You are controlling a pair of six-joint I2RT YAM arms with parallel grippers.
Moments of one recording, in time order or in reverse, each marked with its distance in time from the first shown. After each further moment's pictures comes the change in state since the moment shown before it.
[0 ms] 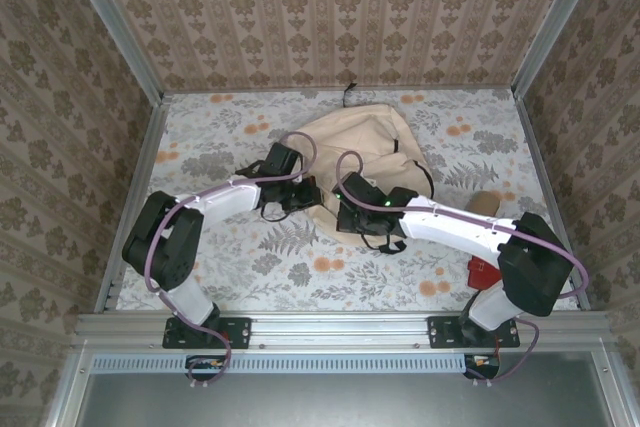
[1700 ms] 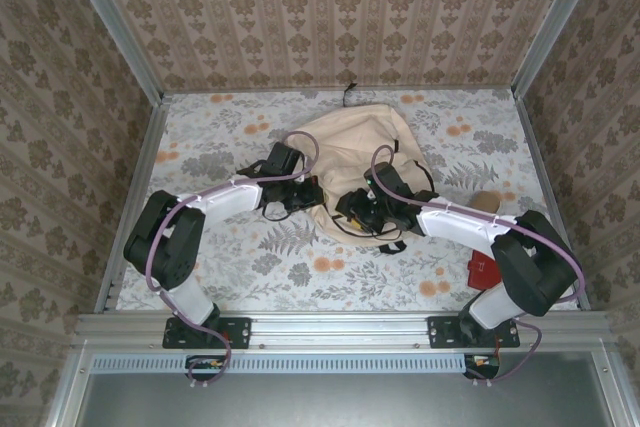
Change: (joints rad) left arm -0.017 0.010 0.007 0.019 0.030 0.005; right arm -0.224 -0.014 -0.220 0.458 -0.456 0.273
